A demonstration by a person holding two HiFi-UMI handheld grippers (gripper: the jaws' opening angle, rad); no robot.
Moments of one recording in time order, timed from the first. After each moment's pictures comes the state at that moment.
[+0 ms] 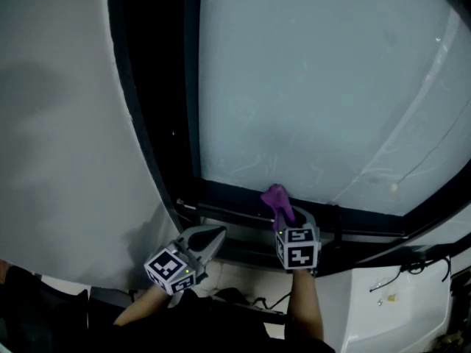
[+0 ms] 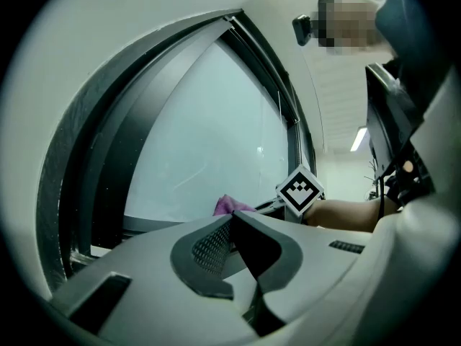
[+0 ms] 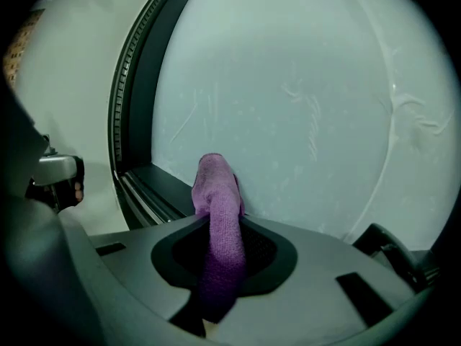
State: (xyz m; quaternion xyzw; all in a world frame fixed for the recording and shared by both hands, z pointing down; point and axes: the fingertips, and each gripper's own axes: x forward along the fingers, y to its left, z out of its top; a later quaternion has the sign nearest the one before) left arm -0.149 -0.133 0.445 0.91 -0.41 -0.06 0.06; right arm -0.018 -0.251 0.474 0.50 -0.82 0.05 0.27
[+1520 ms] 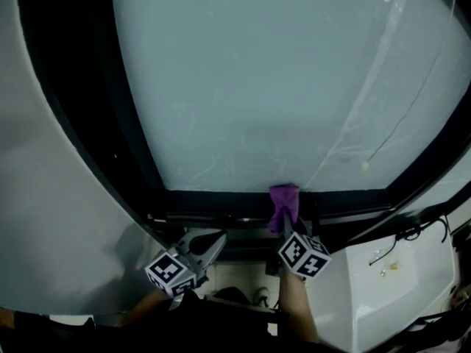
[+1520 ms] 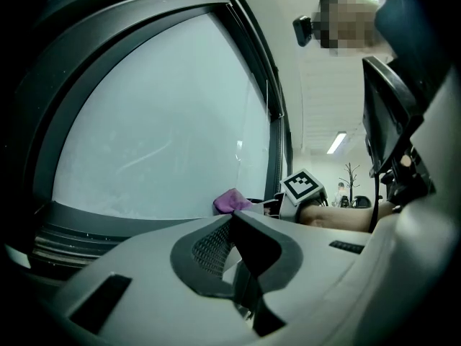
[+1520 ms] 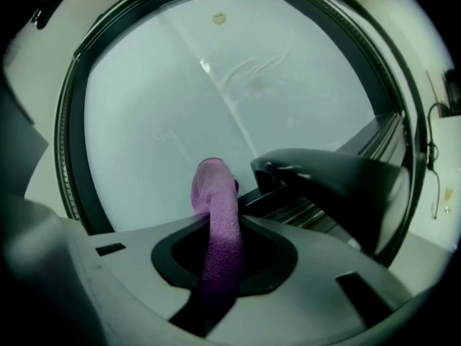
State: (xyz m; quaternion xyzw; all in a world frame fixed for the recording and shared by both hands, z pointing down) left arm -0.084 -0.157 0.454 0.95 -0.31 -0.04 0.07; right arm 0.083 -0.238 0.475 0.62 -0.73 0.27 -0.05
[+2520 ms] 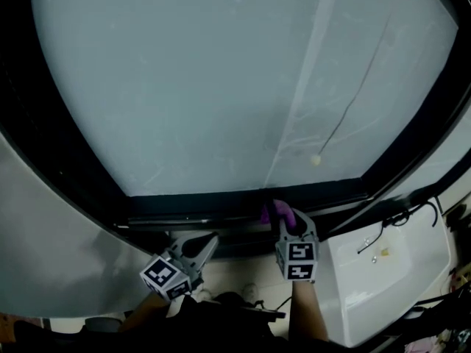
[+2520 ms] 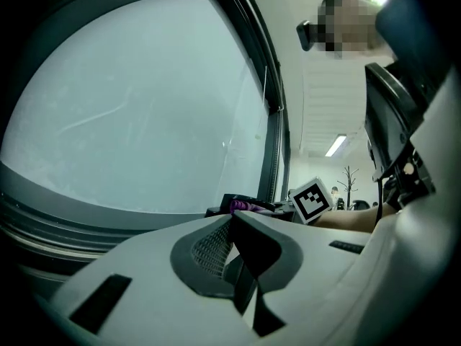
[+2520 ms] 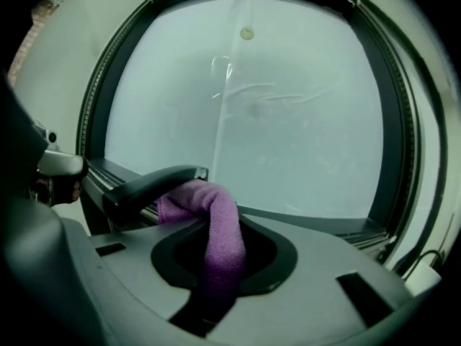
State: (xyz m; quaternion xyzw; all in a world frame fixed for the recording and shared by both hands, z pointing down) left arm -0.001 -0.166 0.458 0.95 -0.30 -0.04 0.09; right arm 0.177 -0.230 0.468 0.63 -0.76 0.04 0.18
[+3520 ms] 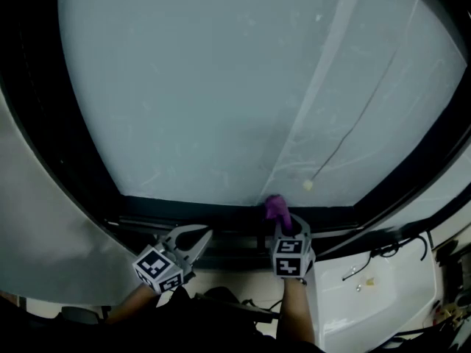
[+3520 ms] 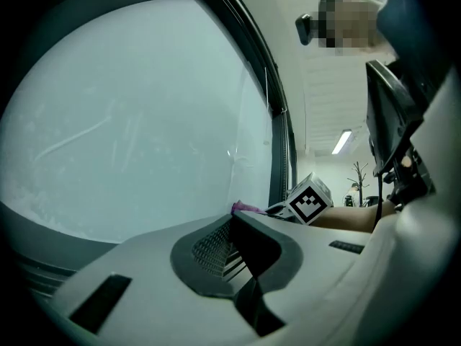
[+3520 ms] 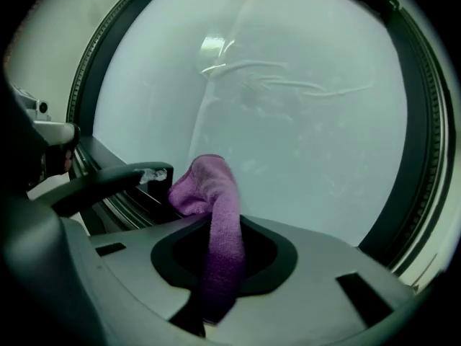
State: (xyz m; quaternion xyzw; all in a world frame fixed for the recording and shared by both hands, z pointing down) left arm 0.014 -0.200 0.432 0.94 -0.33 -0.06 0.05; right arm 0.204 -0.274 0.461 0.62 -0.73 0.02 0.28
